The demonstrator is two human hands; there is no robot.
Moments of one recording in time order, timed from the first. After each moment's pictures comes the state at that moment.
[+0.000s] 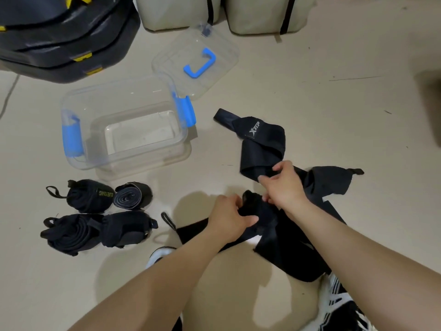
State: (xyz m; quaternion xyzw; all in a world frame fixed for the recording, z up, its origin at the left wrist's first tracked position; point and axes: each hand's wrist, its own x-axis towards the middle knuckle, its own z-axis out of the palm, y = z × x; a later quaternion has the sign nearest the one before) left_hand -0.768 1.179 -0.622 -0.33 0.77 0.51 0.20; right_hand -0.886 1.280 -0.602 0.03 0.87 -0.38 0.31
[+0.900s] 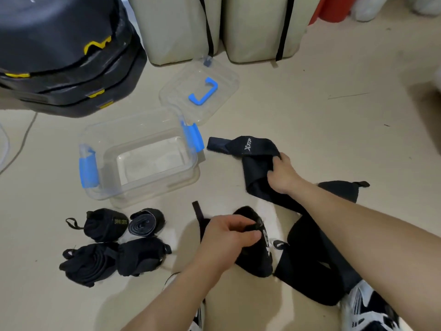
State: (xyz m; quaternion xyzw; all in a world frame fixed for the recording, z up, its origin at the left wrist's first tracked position) left_hand -0.742 1.144 -0.537 -0.34 0.61 0.70 0.16; right_hand -0.952 1.242 -0.623 -0.09 0.92 -0.22 0.31
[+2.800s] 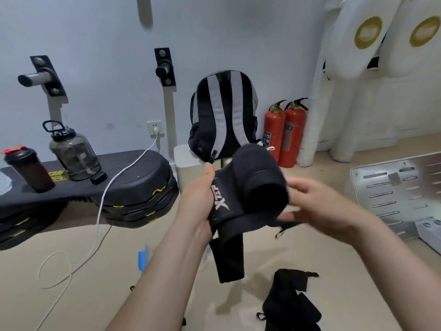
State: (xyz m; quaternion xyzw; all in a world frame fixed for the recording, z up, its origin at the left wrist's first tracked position) left_hand -0.726 1.179 -0.153 -0.28 0.48 0.81 -0.19; right_hand -0.806 1.355 -0.147 -0.28 0.71 -0.57 0.30
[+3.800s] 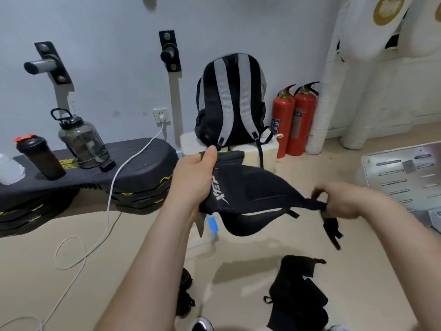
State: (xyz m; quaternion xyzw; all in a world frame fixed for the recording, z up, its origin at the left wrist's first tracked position) left_hand -0.719 1.142 -0.159 -0.29 0.72 0.58 -0.23; right_hand -0.866 1.374 -0.188 -0.18 0.96 -0.01 0.22
